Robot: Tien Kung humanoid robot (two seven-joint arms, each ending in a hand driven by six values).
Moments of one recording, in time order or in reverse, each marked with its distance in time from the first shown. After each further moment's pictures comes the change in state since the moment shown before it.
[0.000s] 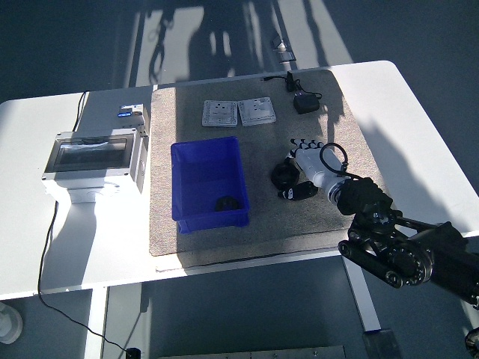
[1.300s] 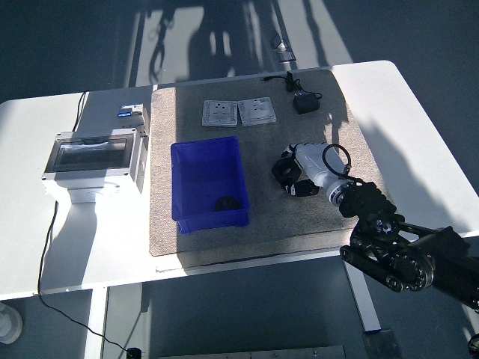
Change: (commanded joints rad) left arm -0.005 0.000 -0.004 0.000 -0.001 0.002 -0.002; right arm -0.012 -0.007 -0.012 -0.012 -0.037 -0.131 0.066
